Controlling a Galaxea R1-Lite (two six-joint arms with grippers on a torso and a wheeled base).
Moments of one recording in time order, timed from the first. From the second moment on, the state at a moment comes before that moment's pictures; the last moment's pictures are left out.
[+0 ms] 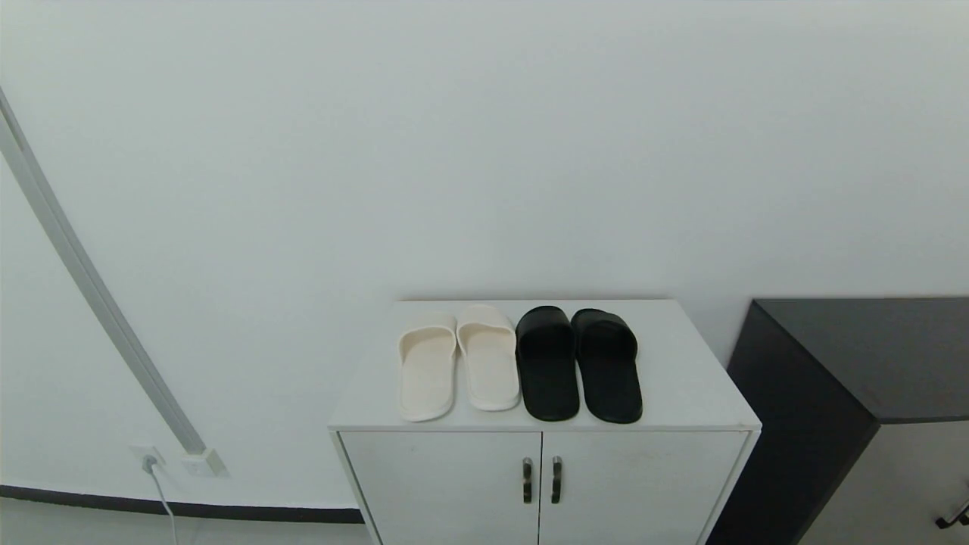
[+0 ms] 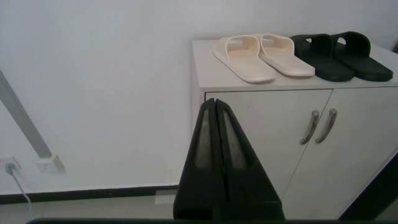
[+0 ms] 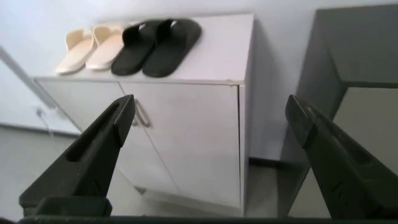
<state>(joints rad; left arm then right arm) 0.00 0.00 0.00 0.00 -0.03 -0.01 0.05 0.42 -0.19 -0.05 0.21 0.11</state>
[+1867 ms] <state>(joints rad) 0.00 0.00 0.00 0.00 -0.05 0.01 0.71 2.21 -1.23 -0.57 -0.62 0.36</state>
